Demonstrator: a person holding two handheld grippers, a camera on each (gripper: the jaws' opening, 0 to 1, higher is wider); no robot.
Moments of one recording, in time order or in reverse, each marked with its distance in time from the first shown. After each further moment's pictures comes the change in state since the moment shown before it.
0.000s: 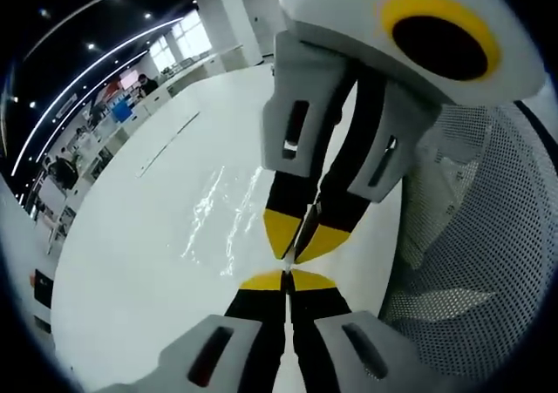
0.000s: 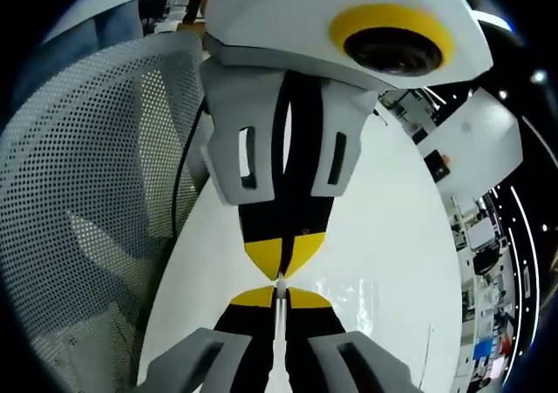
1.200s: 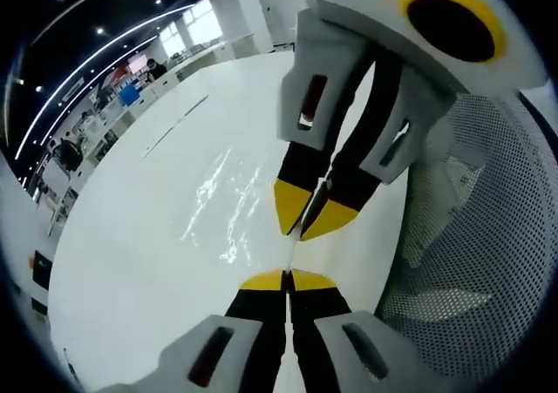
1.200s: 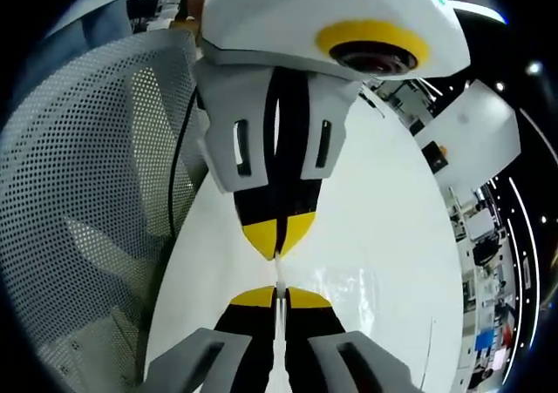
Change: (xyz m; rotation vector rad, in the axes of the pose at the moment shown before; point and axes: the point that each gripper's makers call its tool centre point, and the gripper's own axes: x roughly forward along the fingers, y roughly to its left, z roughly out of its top) left arm -0.007 0.000 -0.017 -0.062 0.054 0.024; right arm 0.001 0.002 -0.004 0.032 0.035 -0.010
